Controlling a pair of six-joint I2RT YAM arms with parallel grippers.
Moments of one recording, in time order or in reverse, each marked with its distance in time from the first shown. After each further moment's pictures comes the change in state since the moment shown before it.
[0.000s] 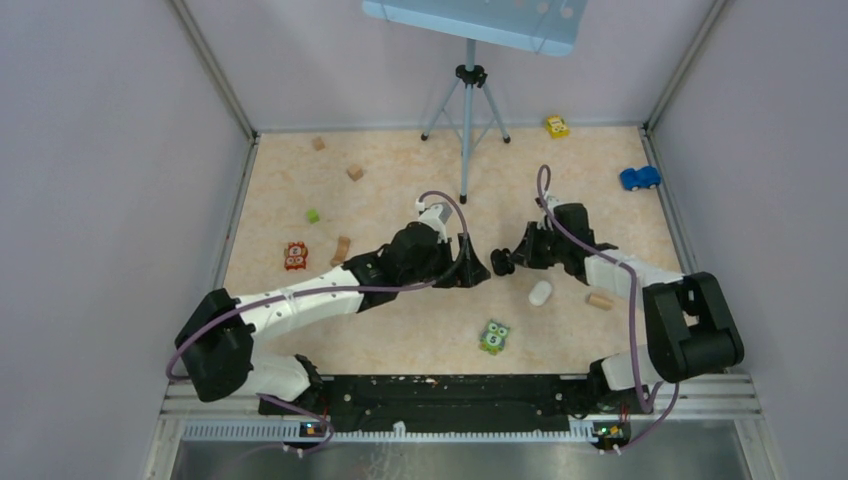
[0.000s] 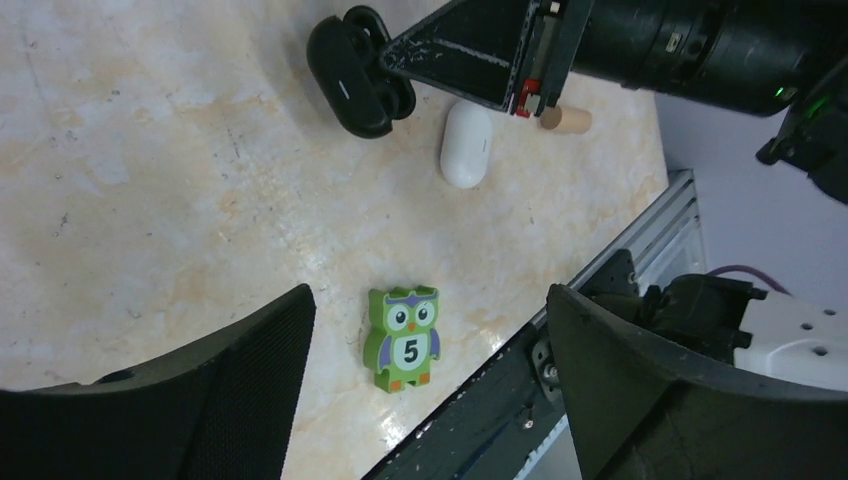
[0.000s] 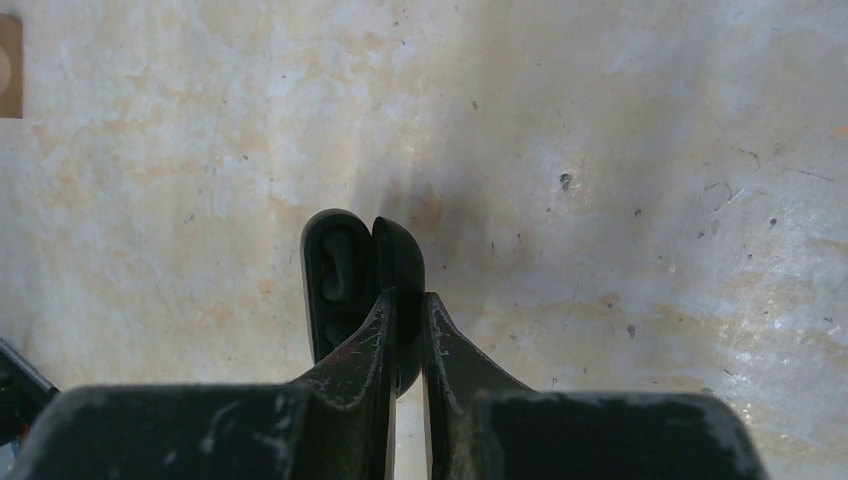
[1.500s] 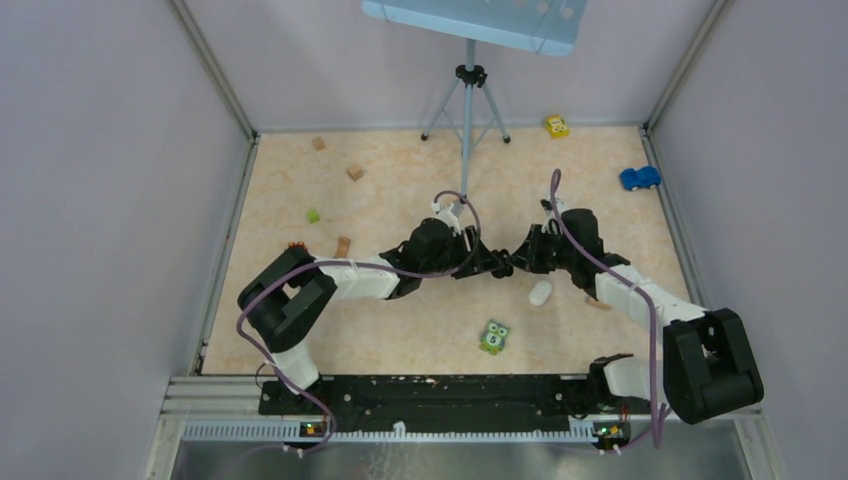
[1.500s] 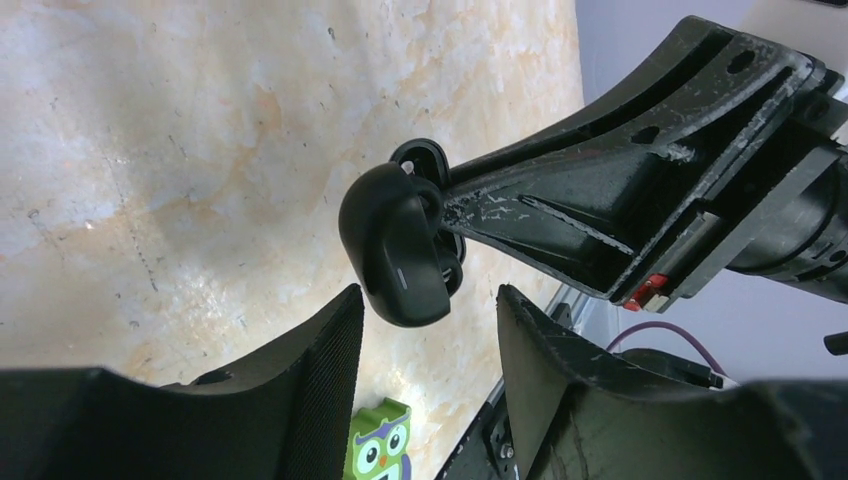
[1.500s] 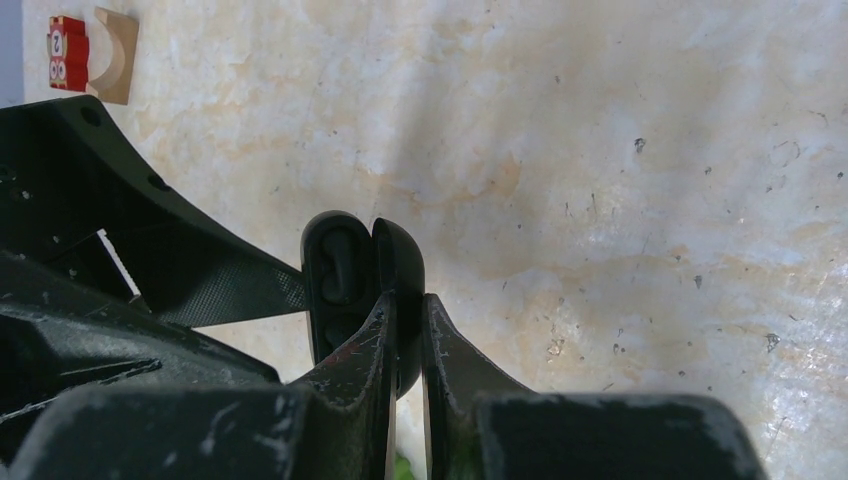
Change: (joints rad) left arm 0.098 0.378 -0.016 0.521 0.214 -0.190; right arm 0.028 -0.201 -0.069 -0.027 -0.045 0.067
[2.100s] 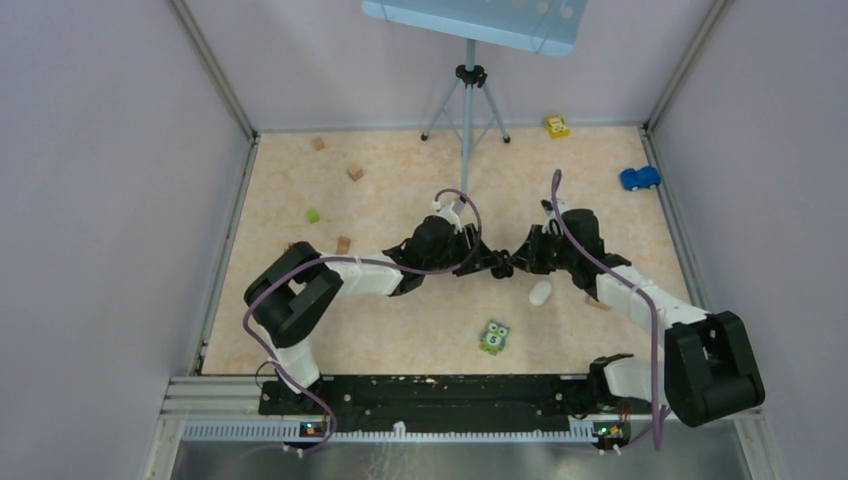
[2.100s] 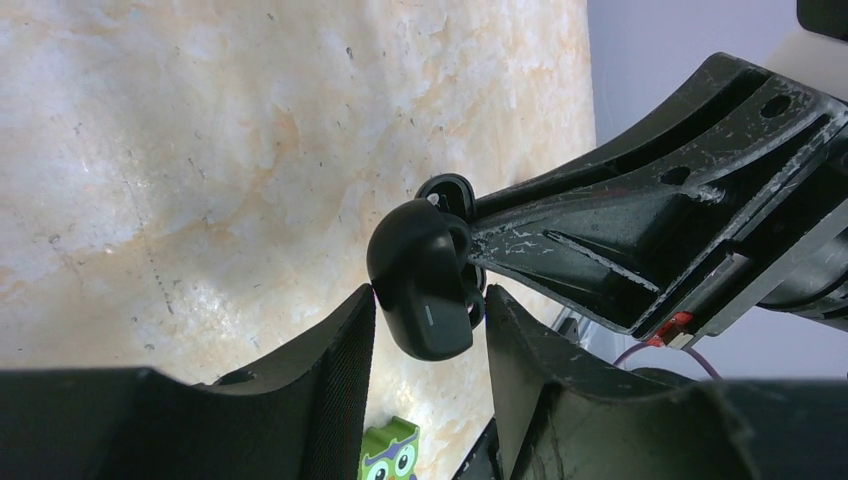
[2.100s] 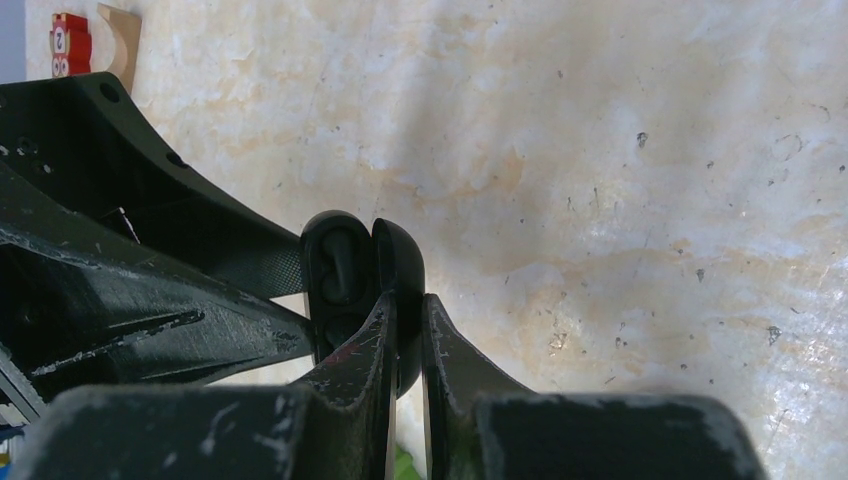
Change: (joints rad) left arm 0.012 0.043 0.032 -0.003 -0.014 0.000; right arm 0.000 -0.014 0.000 -0.012 -0.003 0.000
